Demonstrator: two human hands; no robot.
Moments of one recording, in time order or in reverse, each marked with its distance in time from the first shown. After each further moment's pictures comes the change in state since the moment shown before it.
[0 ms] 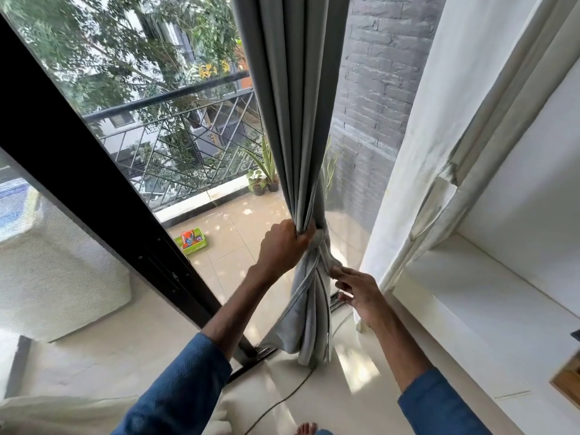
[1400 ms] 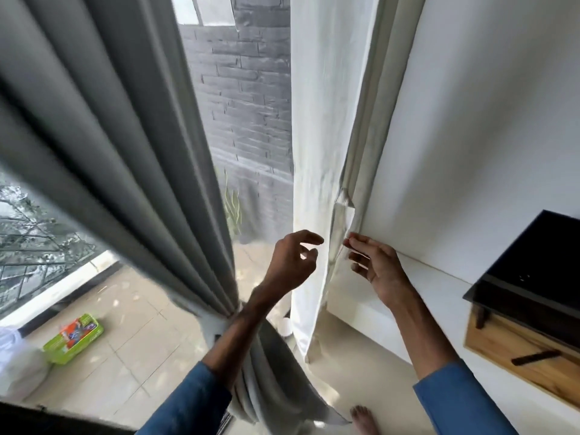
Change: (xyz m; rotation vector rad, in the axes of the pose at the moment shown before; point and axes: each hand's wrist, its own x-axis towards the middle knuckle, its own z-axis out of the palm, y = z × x) left_hand 0.098 0.127 0.137 -0.406 -0.306 0.476; right_hand -0.006 -0.160 -0.134 0.129 0.347 -0.360
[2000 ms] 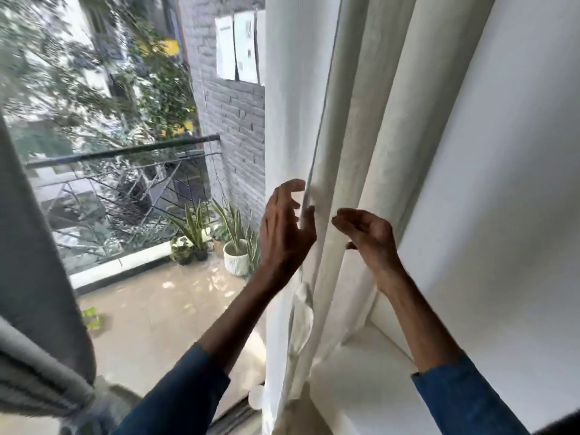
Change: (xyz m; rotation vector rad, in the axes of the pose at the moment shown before) left_hand 0.205 0.137 0.030 0.230 0.840 0.215; right_hand 0.173 -0.212 -0.005 -0.413 -0.275 -0.455
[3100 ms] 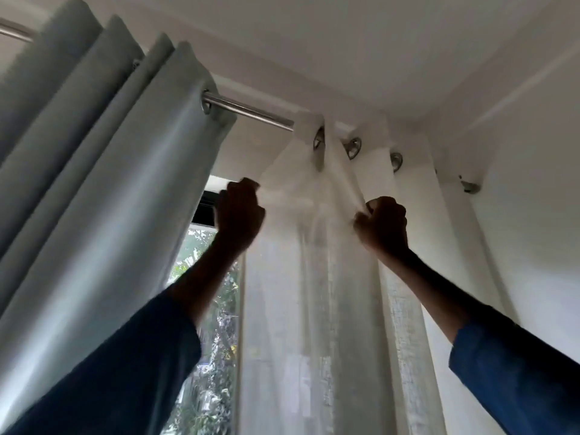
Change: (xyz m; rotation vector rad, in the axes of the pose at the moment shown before) left_hand 0.453 0.291 -0.262 0.630 0.824 0.491; right_hand 0.176 -0.558 0.012 -0.205 0.492 -0.975
